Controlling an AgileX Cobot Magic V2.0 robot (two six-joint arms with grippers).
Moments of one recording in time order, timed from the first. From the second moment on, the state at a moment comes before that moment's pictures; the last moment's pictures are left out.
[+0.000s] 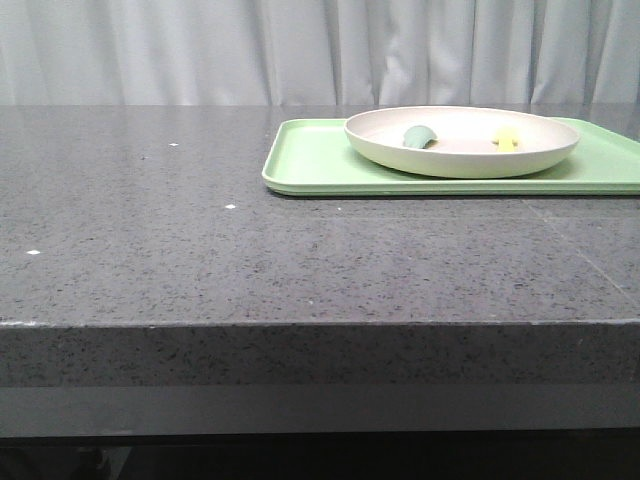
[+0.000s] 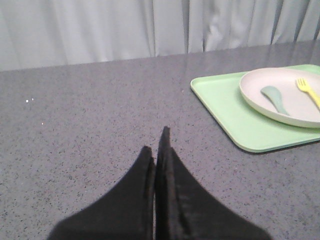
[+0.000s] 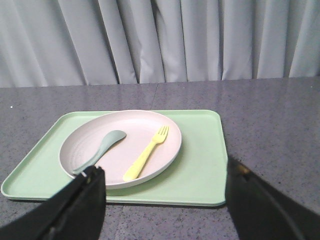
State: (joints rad) left arm -0.33 0.44 -0.52 0.09 0.31 -0.09; right arm 0.01 0.43 -0.53 0.27 0.28 -0.13
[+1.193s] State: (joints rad) left arm -0.33 0.20 -0.42 0.08 0.23 -0.09; right arm 0.18 1.55 -1.42 0.29 0.71 -0.05
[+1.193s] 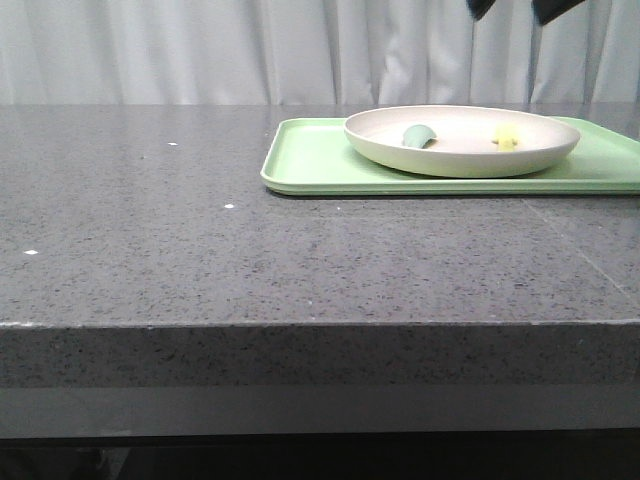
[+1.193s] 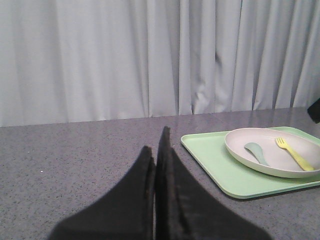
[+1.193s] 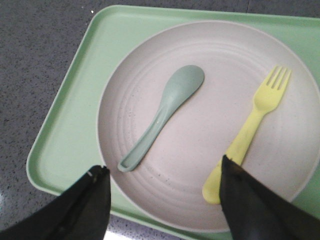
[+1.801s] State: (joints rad) left arm -0.33 0.20 -0.42 0.08 0.23 -0.09; right arm 0.18 1.99 -1.79 0.04 0.98 0.23
